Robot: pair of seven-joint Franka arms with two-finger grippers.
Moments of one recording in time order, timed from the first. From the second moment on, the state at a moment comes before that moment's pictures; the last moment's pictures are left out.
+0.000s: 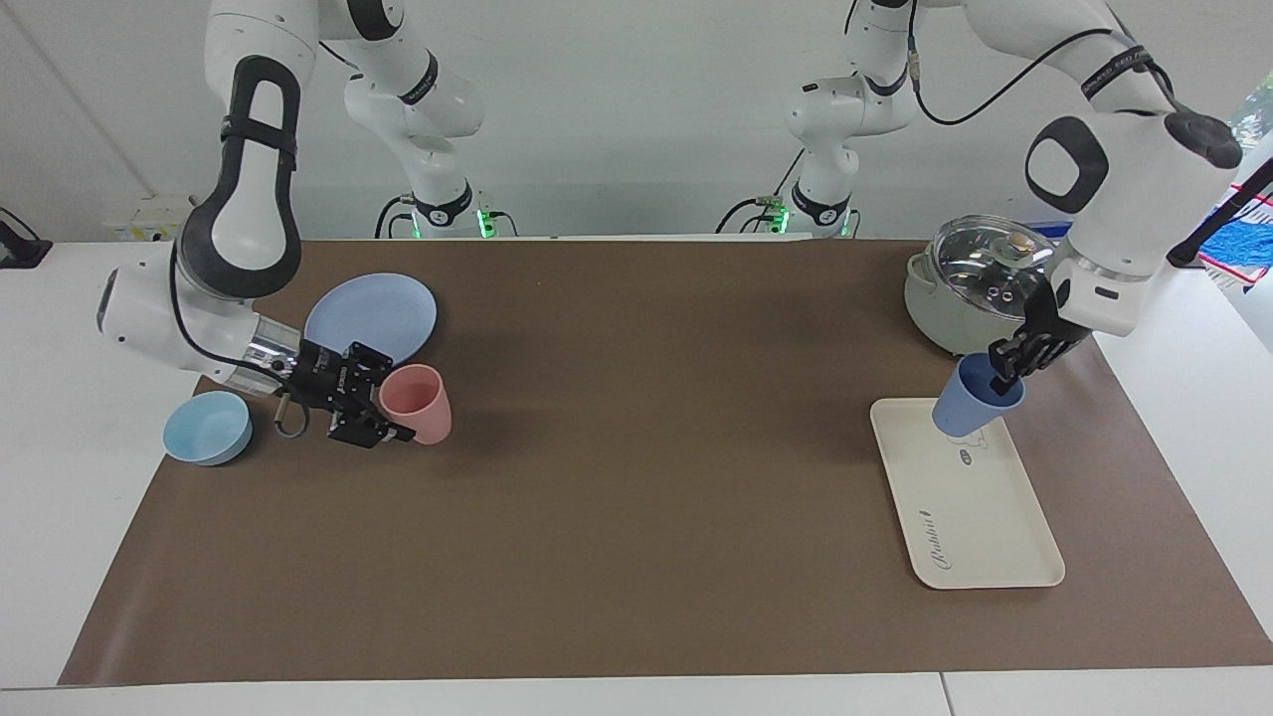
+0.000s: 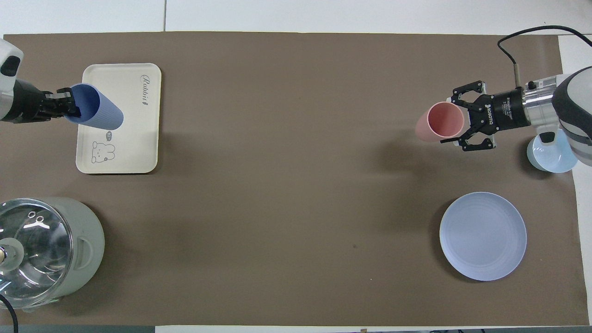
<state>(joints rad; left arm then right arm) 0.08 0.14 -0.04 -1.82 -0.10 2.10 -0.12 -0.18 0.33 0.00 -1.75 0.74 1.79 0.93</state>
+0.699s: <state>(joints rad) 0.13 0.24 -0.05 -1.95 -0.10 2.37 -0.01 -0.31 0.61 0.00 -1.48 0.61 1.62 0.92</state>
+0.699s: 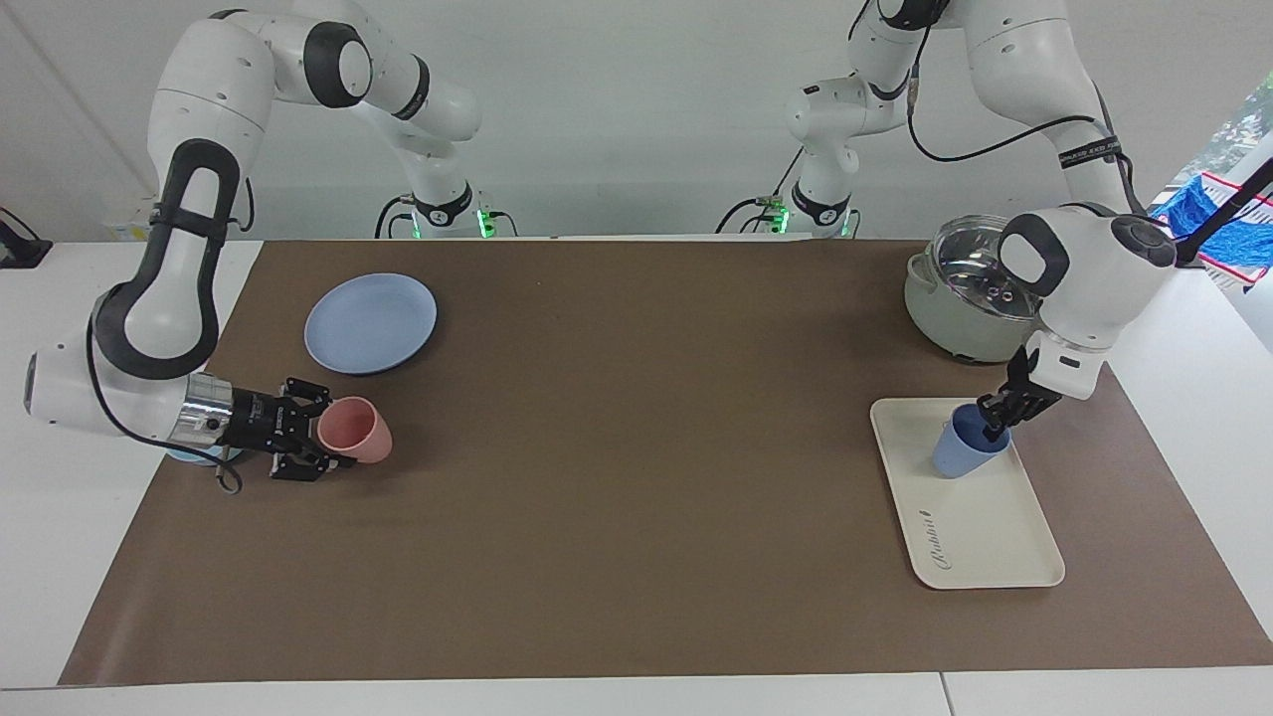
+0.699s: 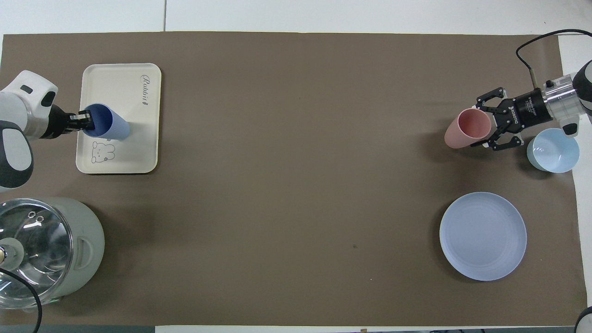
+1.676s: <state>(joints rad) 0.08 0.23 -0.06 -1.73 -0.03 2.03 0.06 -0.33 0.77 0.03 -1.25 0.57 1.59 0.89</state>
